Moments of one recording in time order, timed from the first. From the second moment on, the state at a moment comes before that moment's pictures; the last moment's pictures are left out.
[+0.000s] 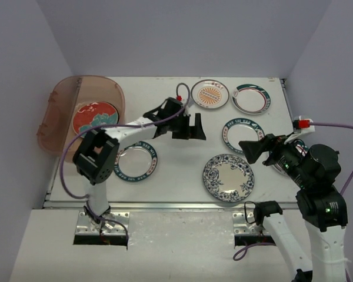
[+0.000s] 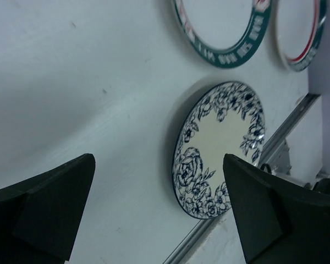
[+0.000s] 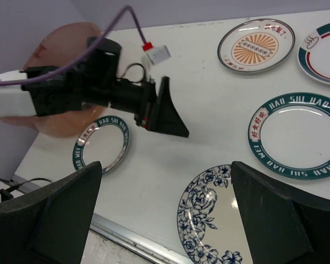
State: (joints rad) left arm -0.61 1.85 1.32 -0.20 0.39 -0.57; right arm 0.12 0.50 1.03 -0.72 -0.29 0.32
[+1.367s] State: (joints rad) left arm -0.70 1.84 1.12 -0.08 0.64 -0.59; right arm 0.13 0.55 0.95 -0.69 -0.51 0.29
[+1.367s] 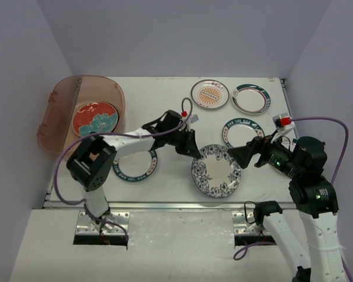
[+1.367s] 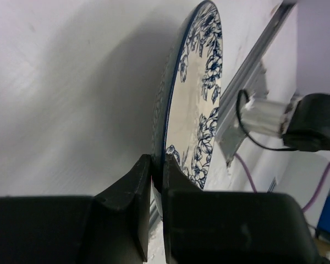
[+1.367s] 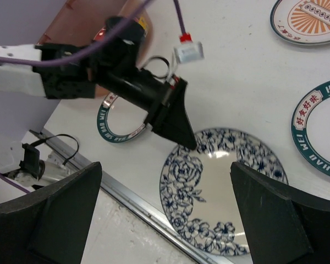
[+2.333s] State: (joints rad) left arm 0.67 1.35 1.04 -0.39 0.29 -0.88; right arm 0.13 0.54 0.95 -0.68 -0.54 0.29
